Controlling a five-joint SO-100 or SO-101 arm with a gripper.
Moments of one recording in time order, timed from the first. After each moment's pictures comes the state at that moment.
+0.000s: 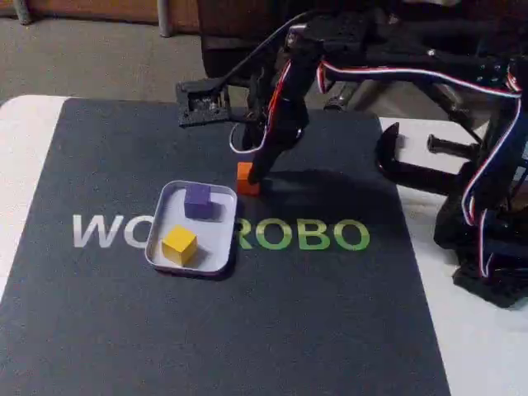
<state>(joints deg) 34.4 79.4 99.5 52.0 -129.6</state>
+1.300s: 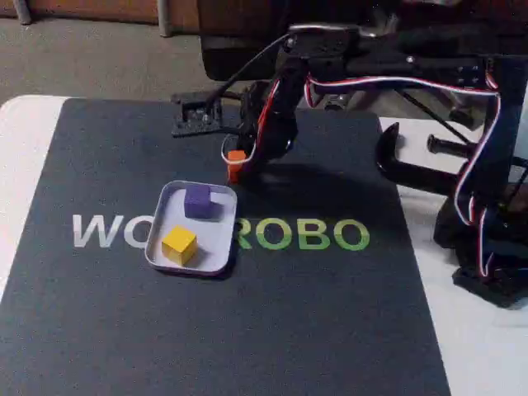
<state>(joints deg) 34.0 73.7 99.9 45.1 -127.4</state>
